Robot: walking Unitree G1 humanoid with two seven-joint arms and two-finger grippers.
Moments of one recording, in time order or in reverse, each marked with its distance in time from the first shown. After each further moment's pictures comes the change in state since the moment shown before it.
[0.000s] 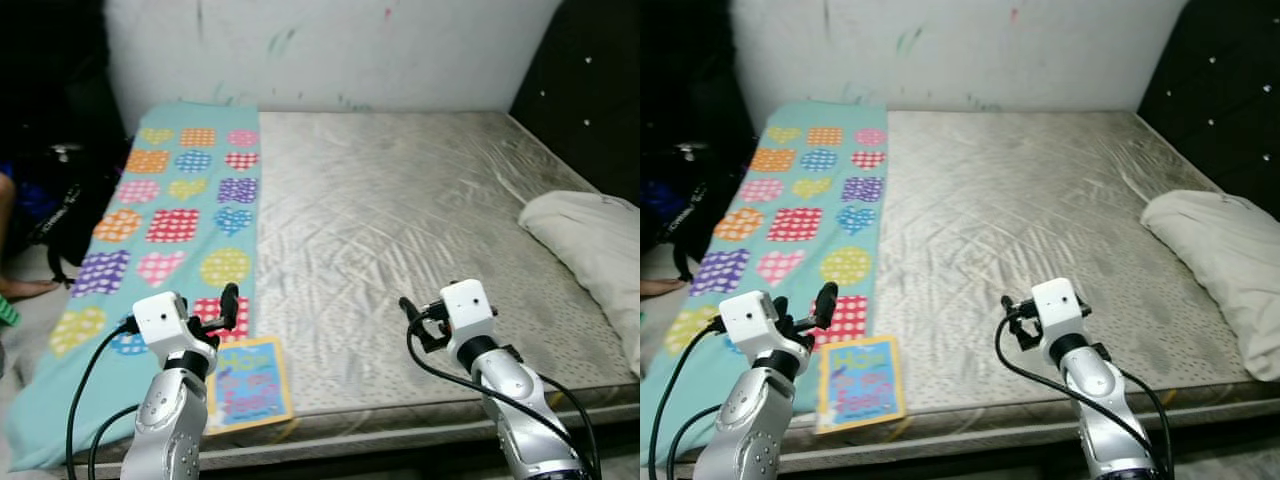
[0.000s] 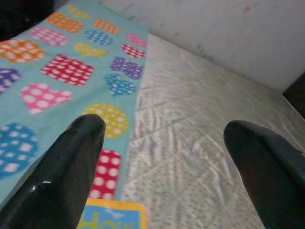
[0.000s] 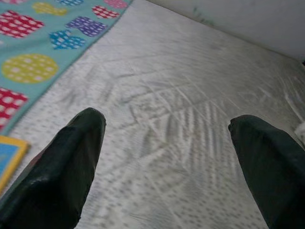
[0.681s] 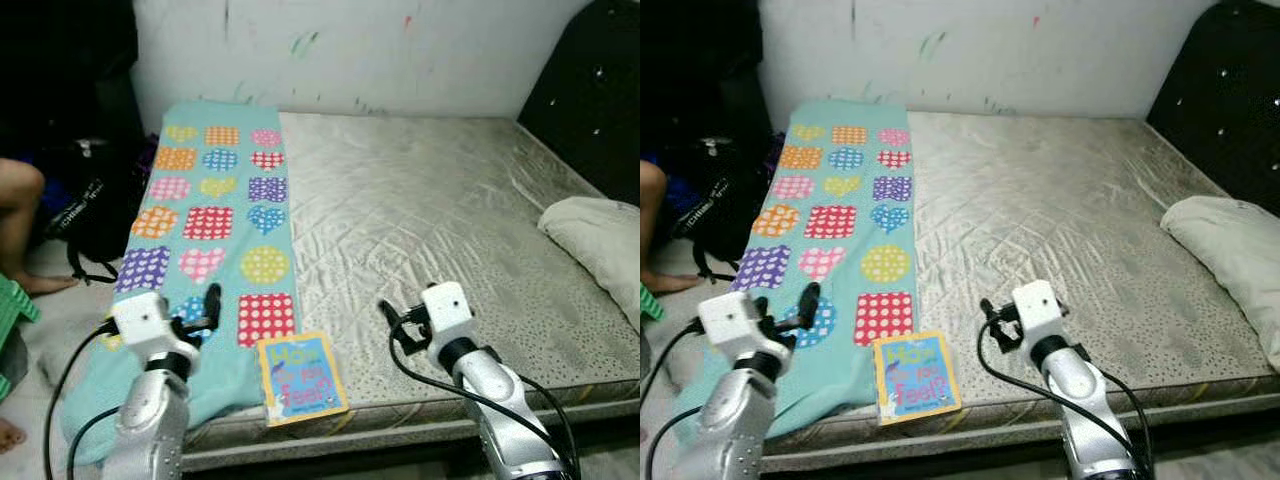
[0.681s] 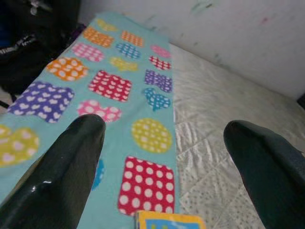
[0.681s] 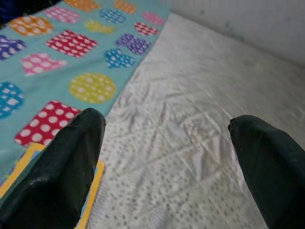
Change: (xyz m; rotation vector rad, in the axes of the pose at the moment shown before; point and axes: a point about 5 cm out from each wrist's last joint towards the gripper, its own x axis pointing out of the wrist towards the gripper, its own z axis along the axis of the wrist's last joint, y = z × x) left arm -0.002 0.010 0.004 0.014 -0.016 0.018; right arm 0.004 0.017 0.007 -0.002 -0.039 0.077
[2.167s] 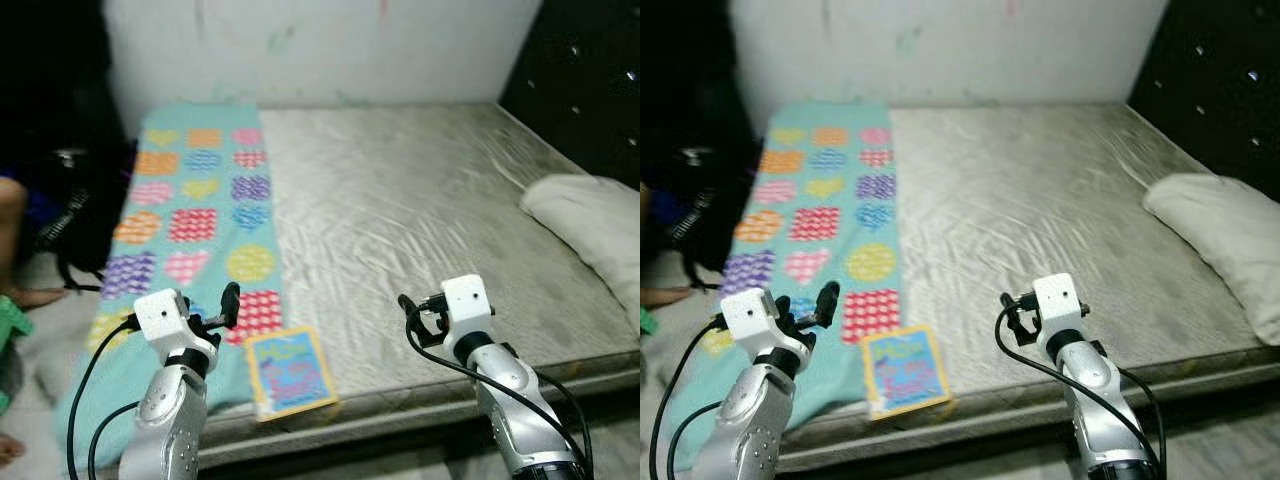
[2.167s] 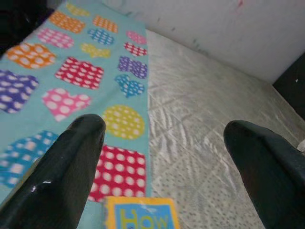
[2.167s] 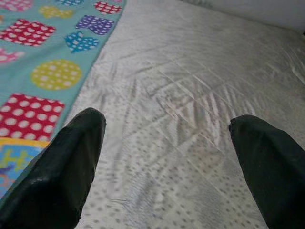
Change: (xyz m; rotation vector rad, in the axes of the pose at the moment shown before) left arm 0.005 -0.013 -0.003 -0.030 0.033 -0.036; right arm 0.000 -0.020 -0.007 0.075 0.085 -0.108
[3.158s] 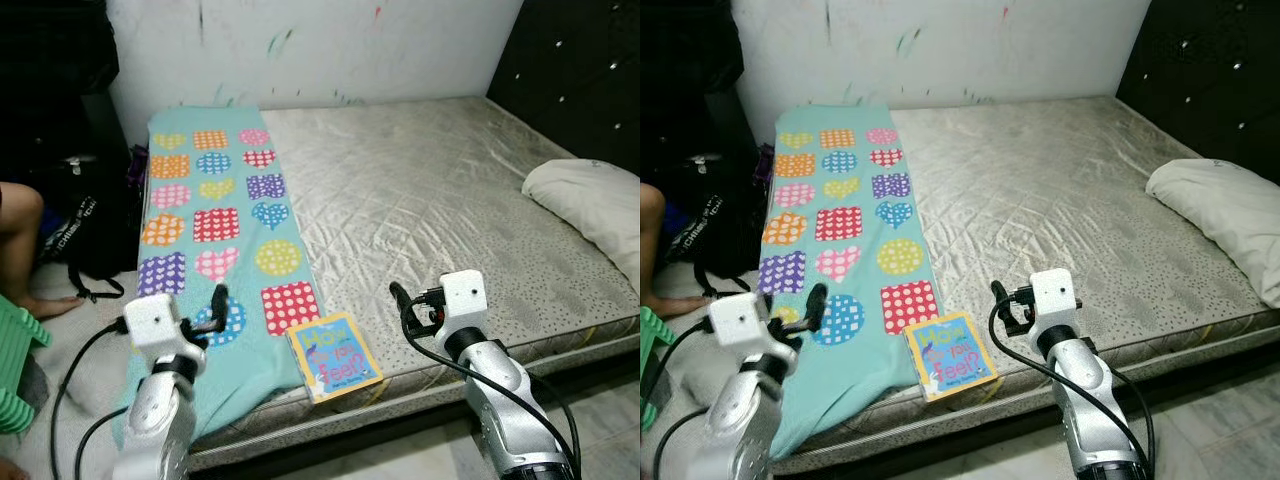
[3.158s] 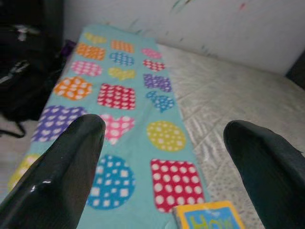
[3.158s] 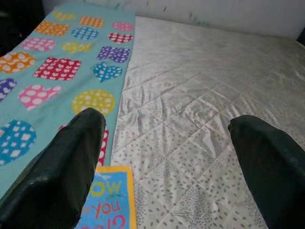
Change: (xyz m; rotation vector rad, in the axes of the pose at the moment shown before) left arm -0.009 0.014 0.001 0.138 -0.071 0.030; right arm 0.002 0.010 0.012 0.070 -0.112 0.014
